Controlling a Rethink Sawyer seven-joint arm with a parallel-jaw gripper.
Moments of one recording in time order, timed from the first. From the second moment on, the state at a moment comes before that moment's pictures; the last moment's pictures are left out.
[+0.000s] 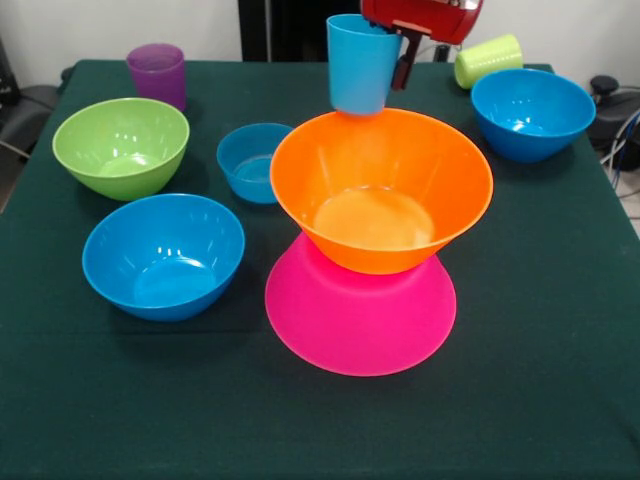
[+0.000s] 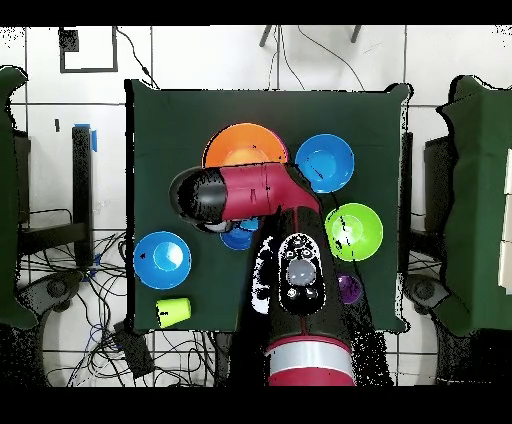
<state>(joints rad) -0.14 -0.71 0.06 1.55 -0.26 0.84 2.08</state>
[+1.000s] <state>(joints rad) -0.12 -0.67 0.05 1.46 -0.16 0.82 2.08</state>
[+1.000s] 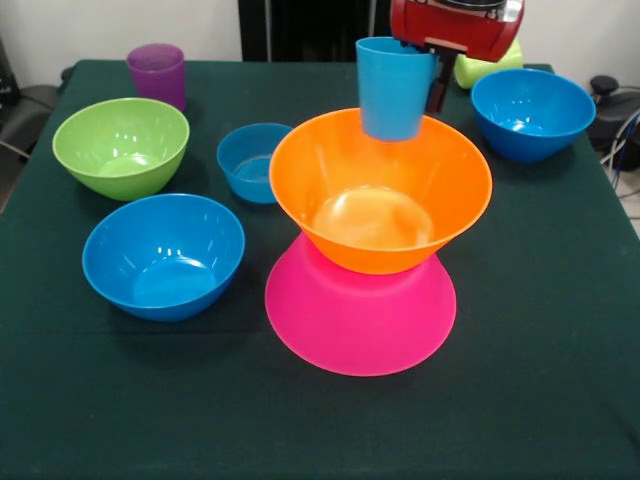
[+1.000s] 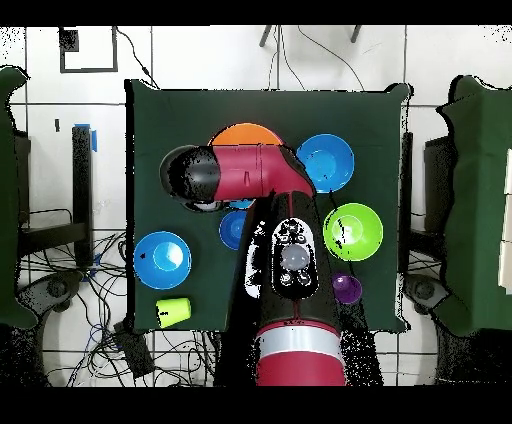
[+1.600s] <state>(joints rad) -0.12 -0.66 0.05 1.46 -0.15 0.77 2.08</state>
